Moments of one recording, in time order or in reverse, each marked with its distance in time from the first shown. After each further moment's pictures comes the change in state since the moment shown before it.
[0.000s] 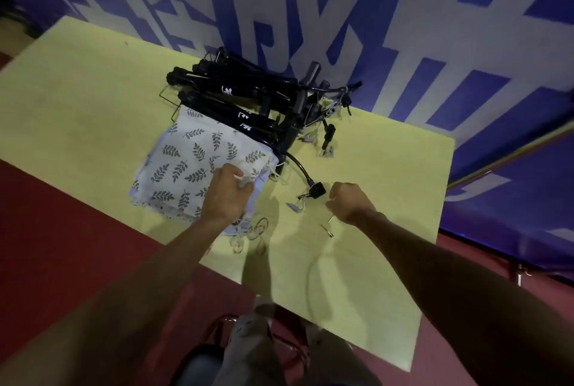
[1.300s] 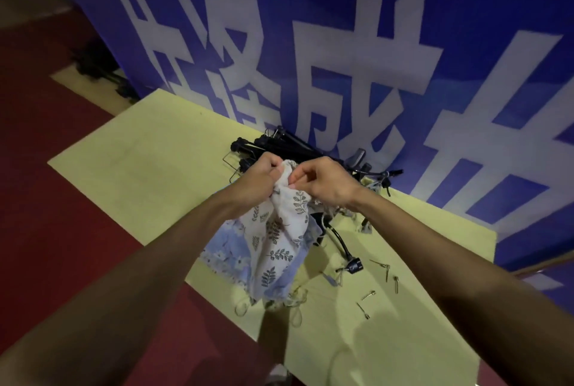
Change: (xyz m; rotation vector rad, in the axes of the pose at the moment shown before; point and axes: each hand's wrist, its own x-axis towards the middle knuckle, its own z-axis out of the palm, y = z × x) left_hand 0.026 0.095 -0.148 -0.448 -0.126 0.125; right_hand -0.012 -0.197 -0.150 0.435 -0.044 -0.581
